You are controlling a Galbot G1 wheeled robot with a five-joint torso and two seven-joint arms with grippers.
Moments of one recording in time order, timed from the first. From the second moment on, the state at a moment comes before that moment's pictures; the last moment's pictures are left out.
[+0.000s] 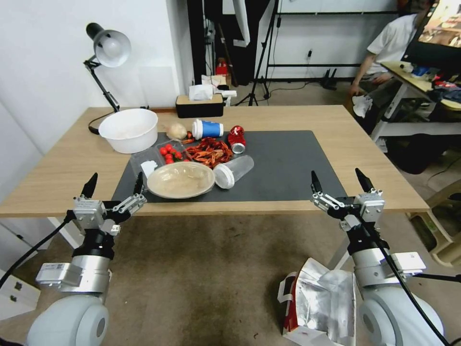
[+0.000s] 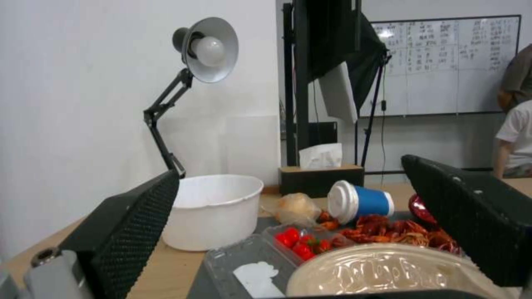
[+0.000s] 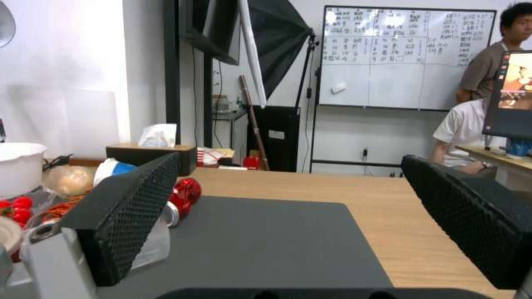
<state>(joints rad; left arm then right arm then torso) 1.65 -1.41 -0.73 -2.32 -0.30 -0.07 0.05 -1.59 1.36 0.59 2.34 0.17 -0.02 0.02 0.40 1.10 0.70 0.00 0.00</state>
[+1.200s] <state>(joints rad) 1.69 -1.41 -0.72 -2.33 -0.26 -0.07 0.06 -1.61 1.40 0.59 2.33 0.15 -0.01 0.01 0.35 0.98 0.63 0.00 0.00</state>
